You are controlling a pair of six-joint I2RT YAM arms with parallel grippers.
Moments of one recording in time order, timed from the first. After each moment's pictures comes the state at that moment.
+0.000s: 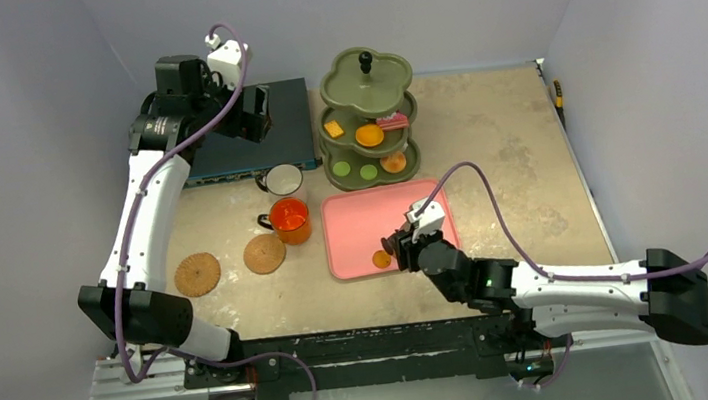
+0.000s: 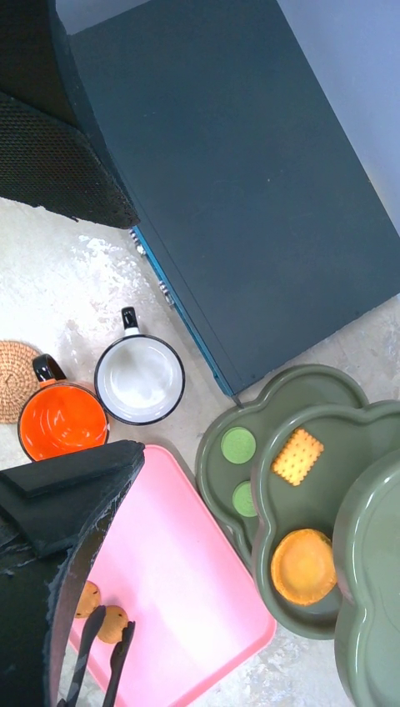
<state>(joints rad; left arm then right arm) -0.18 1.51 1.73 -0.79 0.24 0.16 1.20 0.96 0.42 0.14 0.72 0.37</state>
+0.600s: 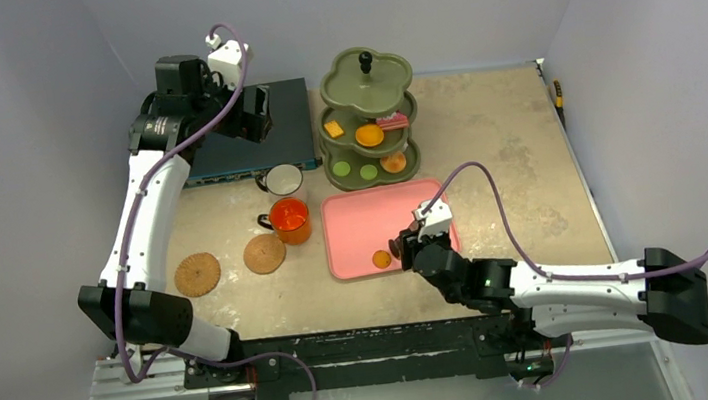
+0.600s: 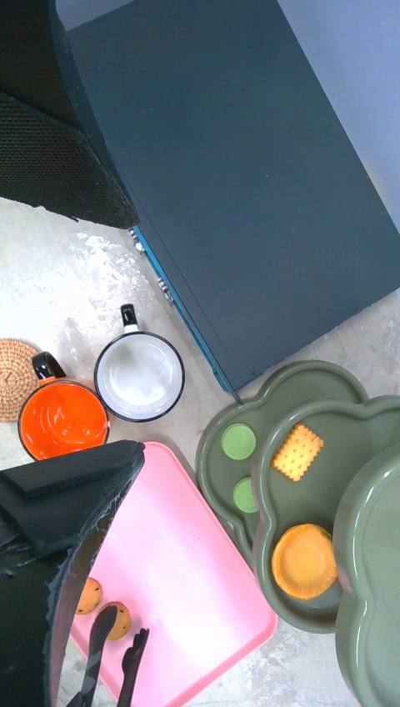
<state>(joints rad) -0.18 1.51 1.73 -0.80 0.25 0.16 1.20 0.97 0.42 0.02 0.81 0.52</state>
